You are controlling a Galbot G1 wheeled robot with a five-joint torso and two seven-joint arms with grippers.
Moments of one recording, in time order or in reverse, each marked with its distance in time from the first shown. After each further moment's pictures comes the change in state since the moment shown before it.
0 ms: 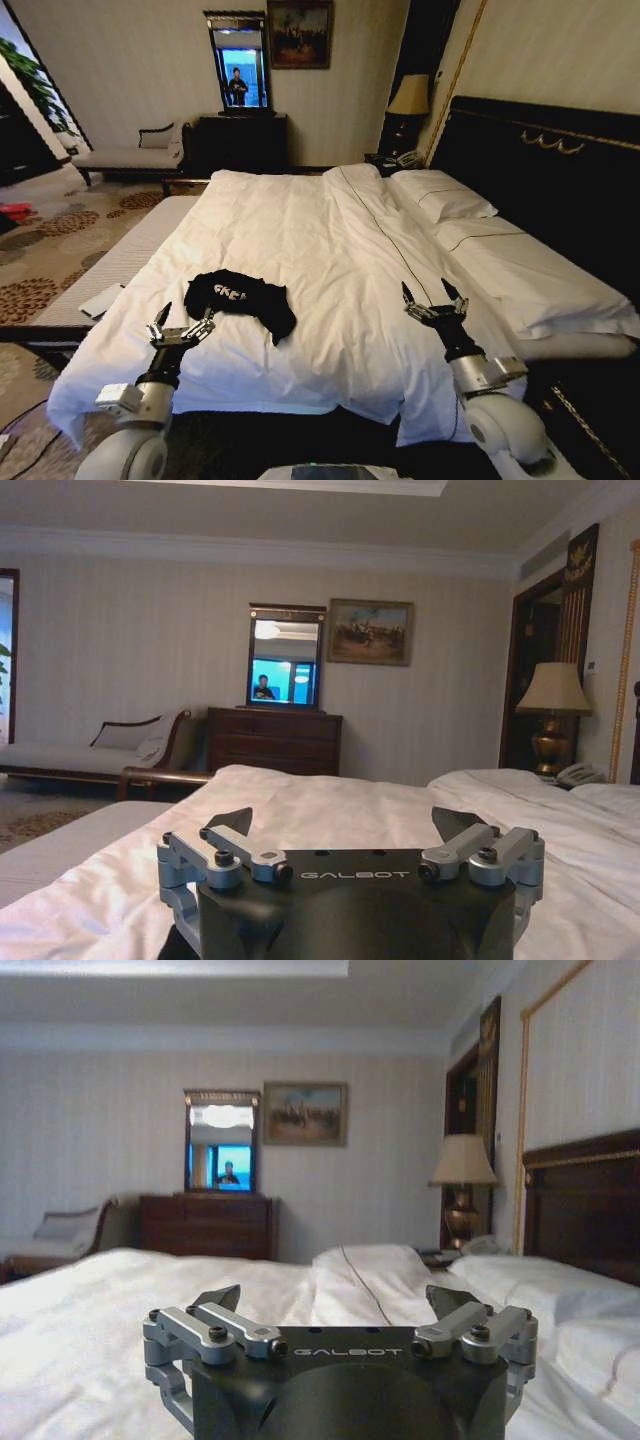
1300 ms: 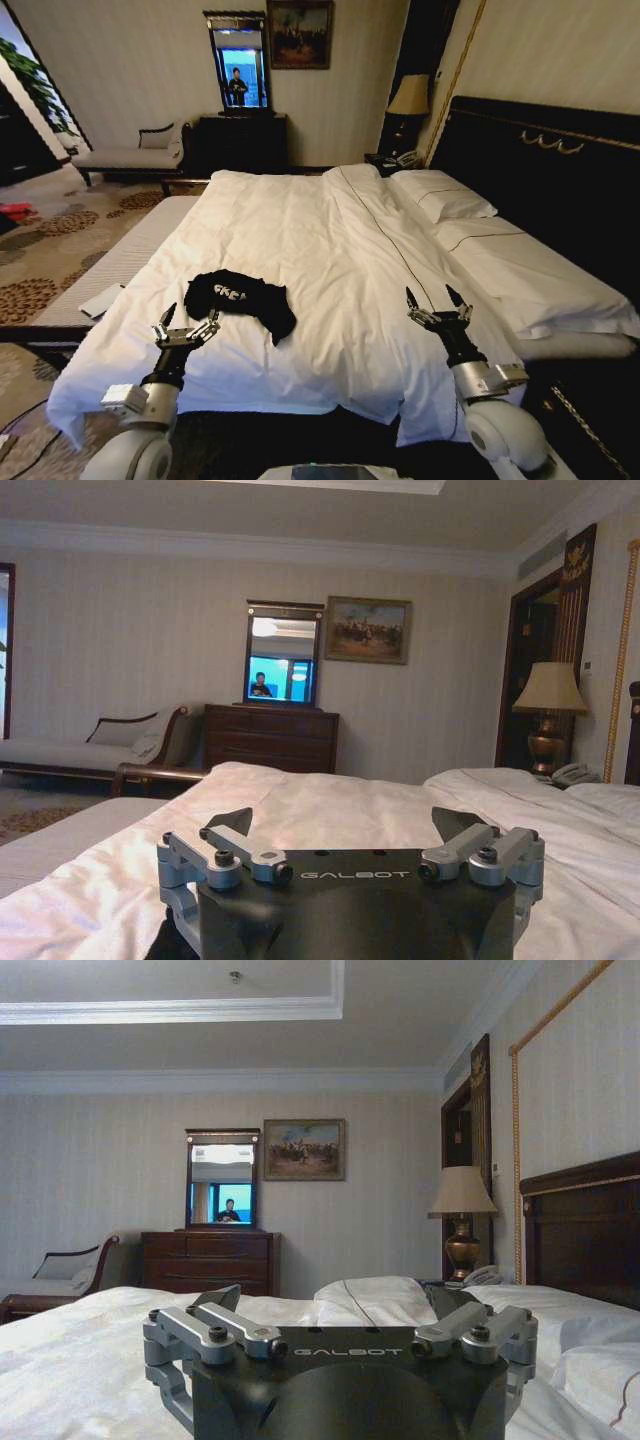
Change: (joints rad) left arm -0.003 -0.005 0.023 0.001 0.013 0.002 -0.007; right arm -0.035 0.025 -0.005 -0.044 -0.023 0.174 -0.035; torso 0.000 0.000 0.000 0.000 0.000
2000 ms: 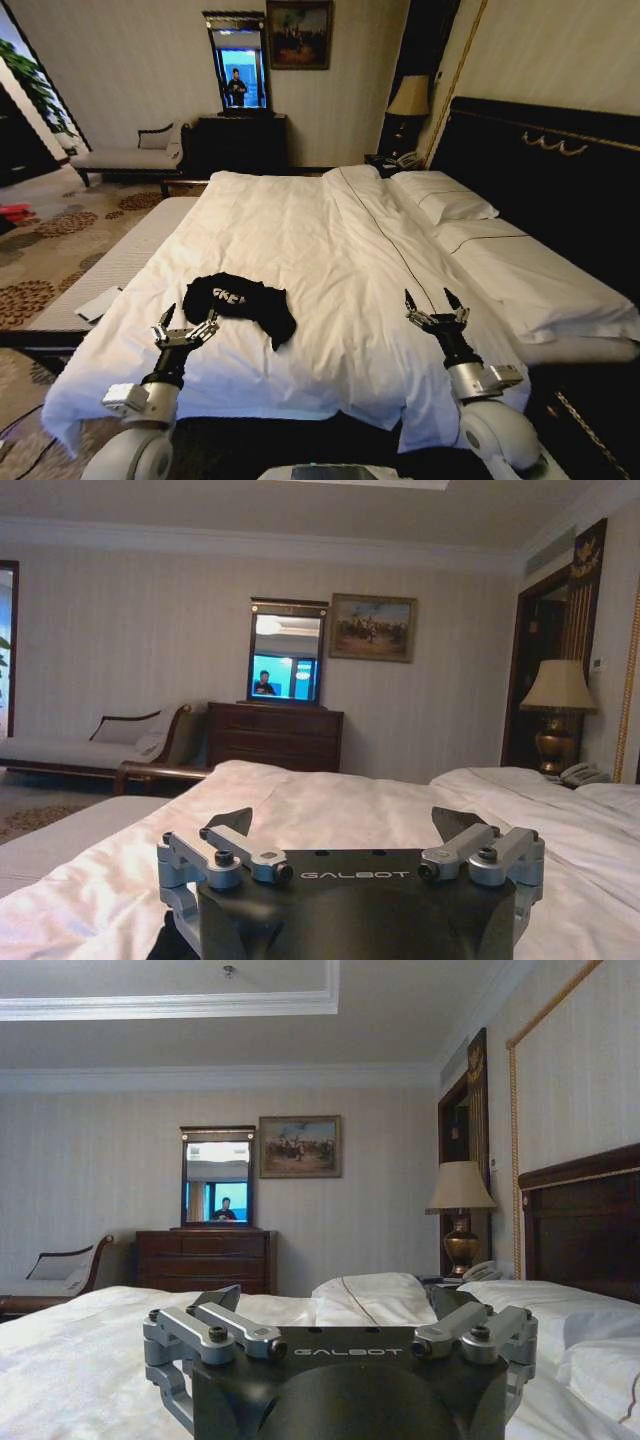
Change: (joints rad) left arm -0.014 0.000 -0.003 0.023 -0.001 -0.003 -0.002; right arm 0.017 0.011 -0.024 -0.024 -0.011 0.009 0.005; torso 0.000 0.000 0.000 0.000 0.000
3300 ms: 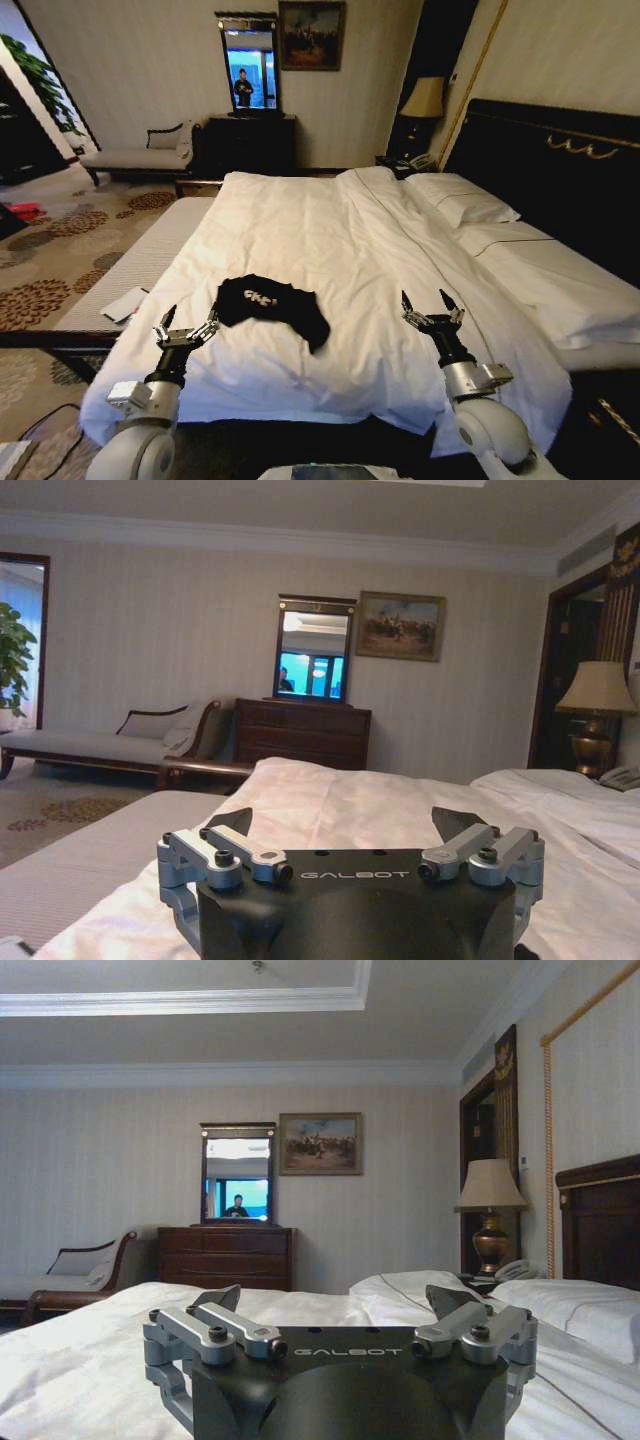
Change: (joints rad) left arm -0.009 -0.002 0.002 0.016 0.007 0.005 -0.005; right arm 0.025 0.010 -0.027 -0.035 -0.007 0.008 0.001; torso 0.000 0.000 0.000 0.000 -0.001
